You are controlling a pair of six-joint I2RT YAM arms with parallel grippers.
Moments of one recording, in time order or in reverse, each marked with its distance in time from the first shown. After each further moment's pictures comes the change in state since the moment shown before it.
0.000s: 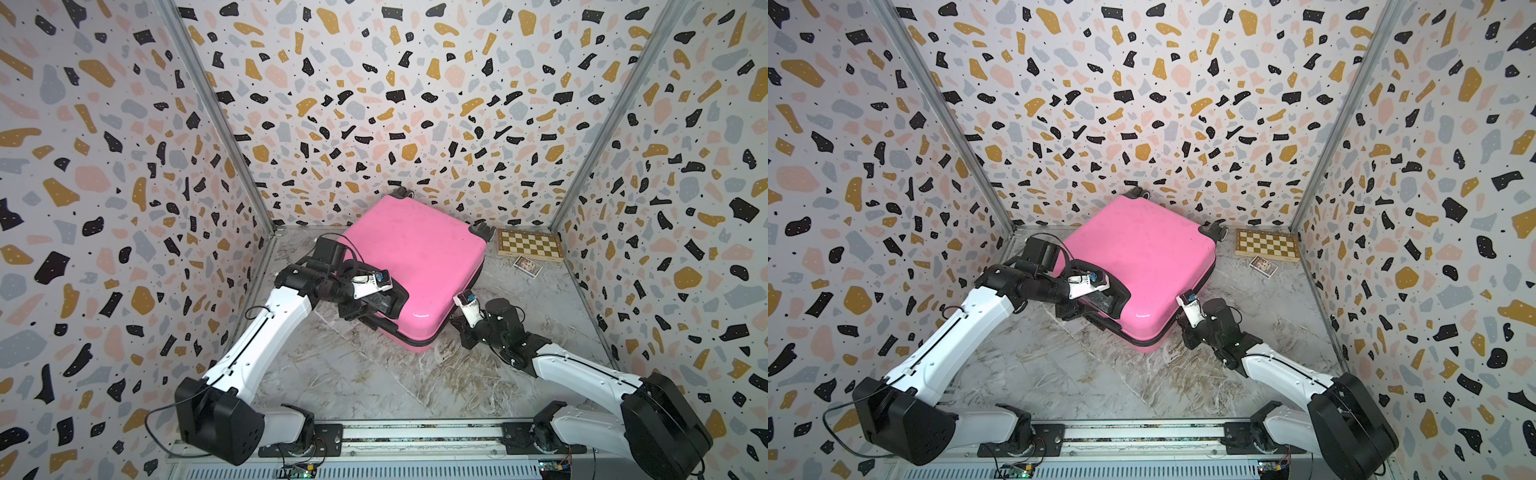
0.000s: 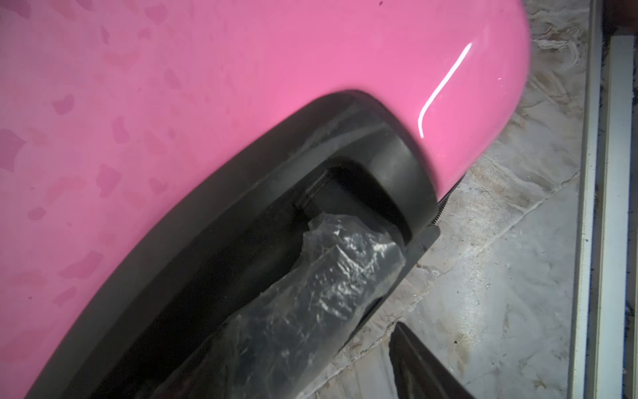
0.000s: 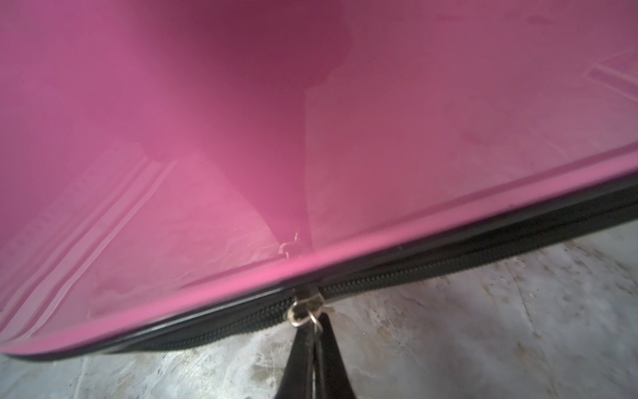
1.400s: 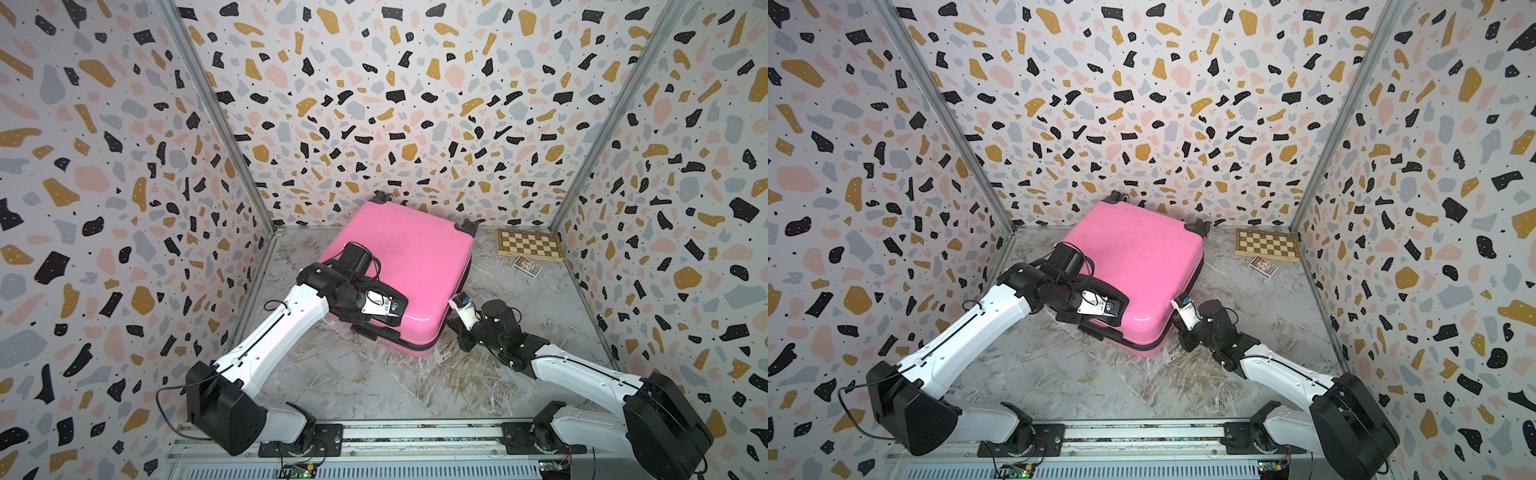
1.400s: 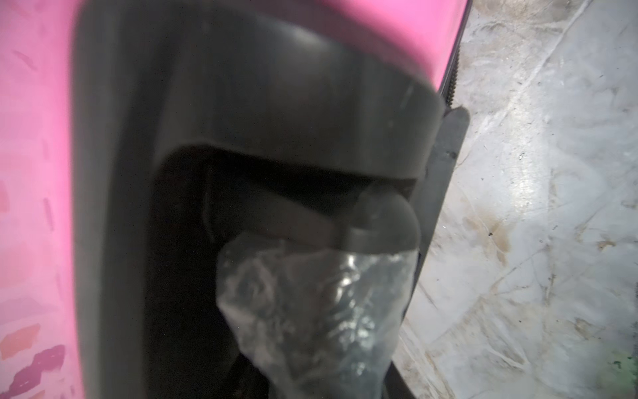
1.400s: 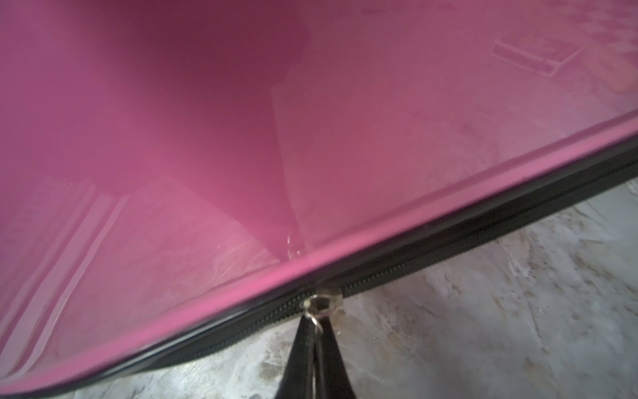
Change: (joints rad) left arm -0.165 0.038 0.053 -0.163 -0.318 0.248; right arm 0.070 -0.008 0.010 -0.018 0.026 -0.046
